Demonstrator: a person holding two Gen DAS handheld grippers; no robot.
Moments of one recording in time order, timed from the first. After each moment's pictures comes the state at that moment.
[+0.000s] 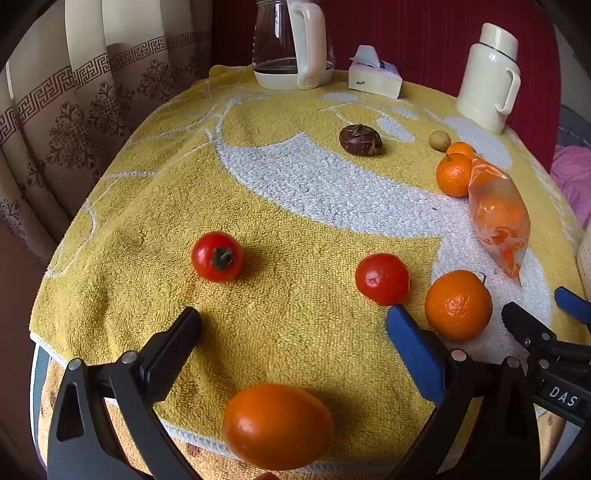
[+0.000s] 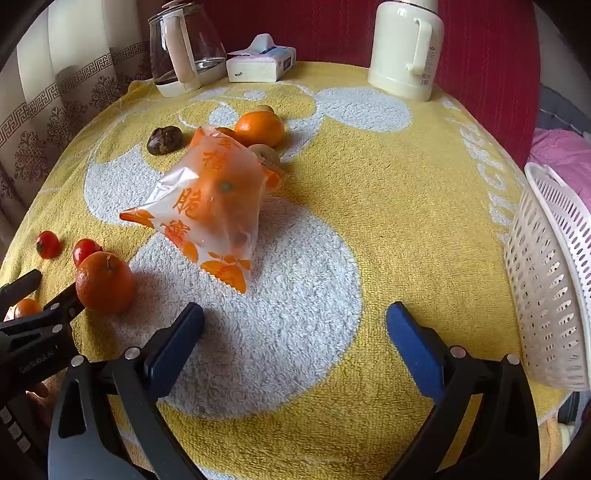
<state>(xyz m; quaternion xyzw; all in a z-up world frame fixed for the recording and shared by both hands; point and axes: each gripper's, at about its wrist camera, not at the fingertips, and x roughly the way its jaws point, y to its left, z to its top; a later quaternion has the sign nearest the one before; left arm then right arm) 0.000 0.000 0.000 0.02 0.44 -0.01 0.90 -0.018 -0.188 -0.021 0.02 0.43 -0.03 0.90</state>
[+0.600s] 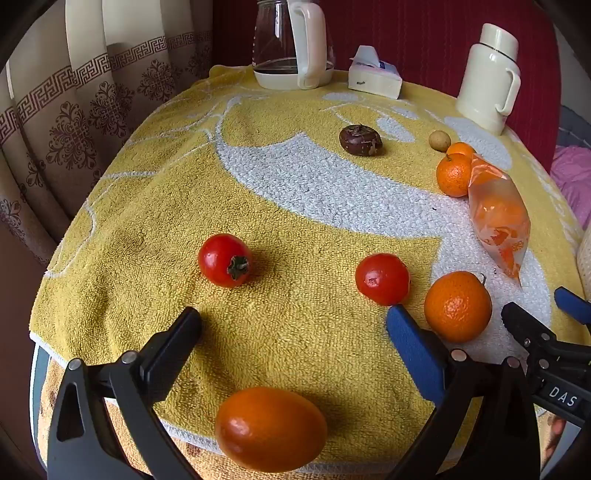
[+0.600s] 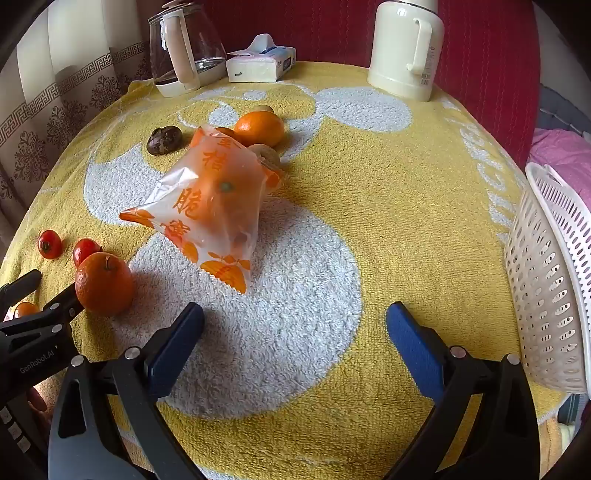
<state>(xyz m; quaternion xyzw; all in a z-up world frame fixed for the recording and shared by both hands) 0.000 0.000 0.000 0.02 0.44 -0.01 0.90 -0.018 -0.187 -0.021 0.02 0.43 -0.02 0.90</state>
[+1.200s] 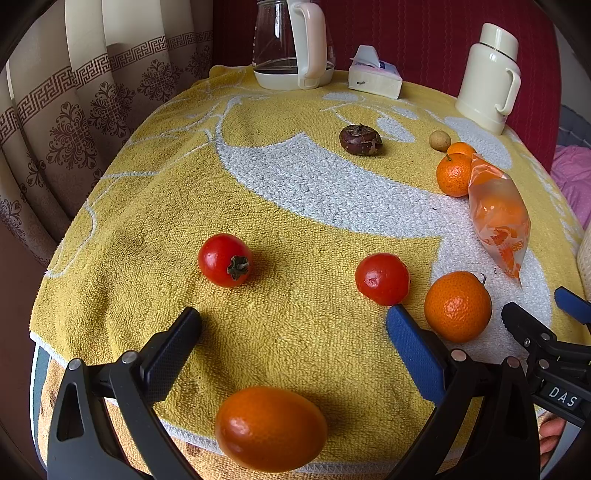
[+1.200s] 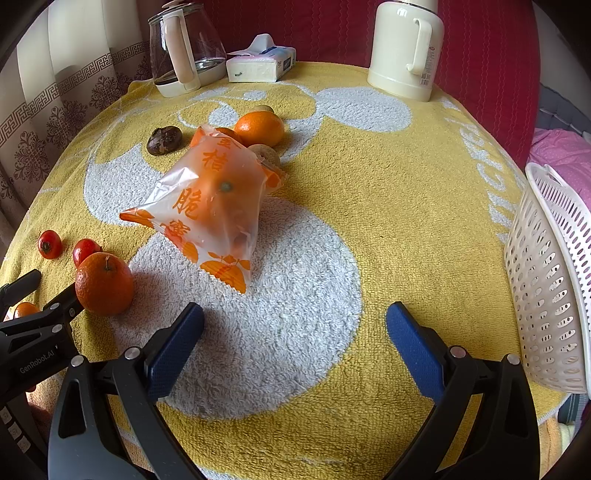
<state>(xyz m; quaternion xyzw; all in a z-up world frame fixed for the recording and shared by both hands) 0.002 0.007 0.001 0.02 0.44 -0.01 0.90 -0.018 -0.188 -0.020 0.02 0.43 -0.03 0.90</state>
